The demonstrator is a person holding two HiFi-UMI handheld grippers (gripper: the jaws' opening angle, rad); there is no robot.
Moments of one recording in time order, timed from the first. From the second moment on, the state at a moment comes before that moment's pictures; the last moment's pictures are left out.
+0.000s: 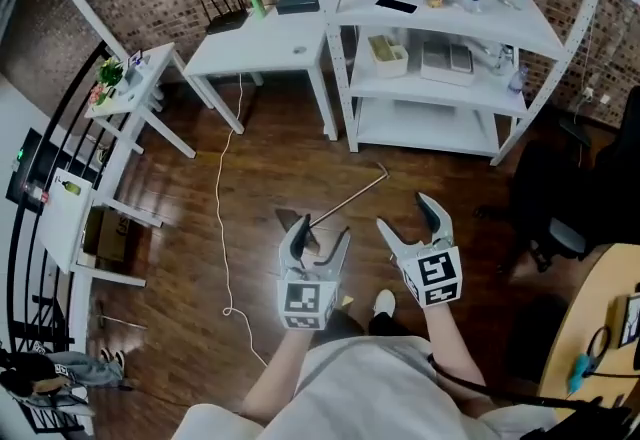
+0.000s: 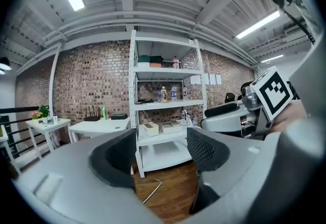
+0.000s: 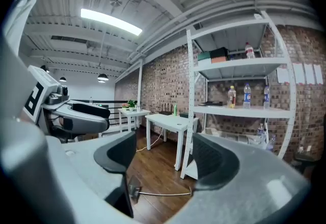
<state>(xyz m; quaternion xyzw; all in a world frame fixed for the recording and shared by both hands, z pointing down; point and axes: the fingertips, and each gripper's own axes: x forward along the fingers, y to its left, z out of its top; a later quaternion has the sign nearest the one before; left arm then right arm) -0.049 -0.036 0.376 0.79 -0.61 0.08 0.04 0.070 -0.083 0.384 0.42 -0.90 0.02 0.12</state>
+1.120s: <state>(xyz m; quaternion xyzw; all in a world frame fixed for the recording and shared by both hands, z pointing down) -0.101 -0.317 0.818 0.80 -0.44 0.34 0.24 0.007 -0.309 0.763 0.41 -0.81 0.31 0.28</state>
